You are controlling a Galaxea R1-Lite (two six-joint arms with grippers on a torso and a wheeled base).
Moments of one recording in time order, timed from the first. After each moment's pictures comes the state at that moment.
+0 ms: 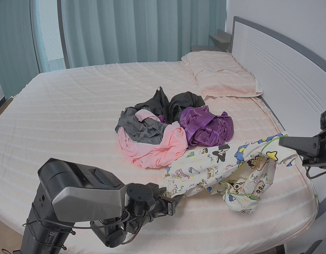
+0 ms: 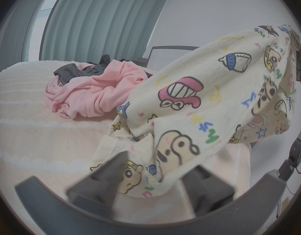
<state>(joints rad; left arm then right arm) -0.73 2.48 -0.65 -1.50 0.08 -0.32 0.26 1.16 -0.52 -0.62 0.84 0.75</state>
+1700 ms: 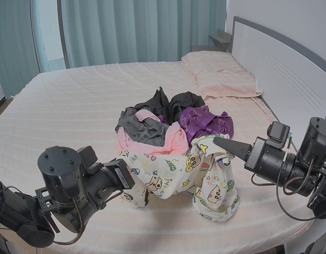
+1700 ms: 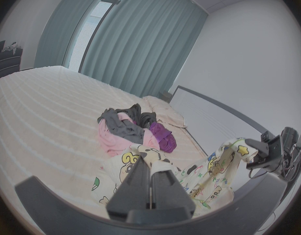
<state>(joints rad) -0.77 1.65 -0.43 -1.05 0.43 -0.53 0.68 1.57 -0.47 -1.08 0.14 0.74</state>
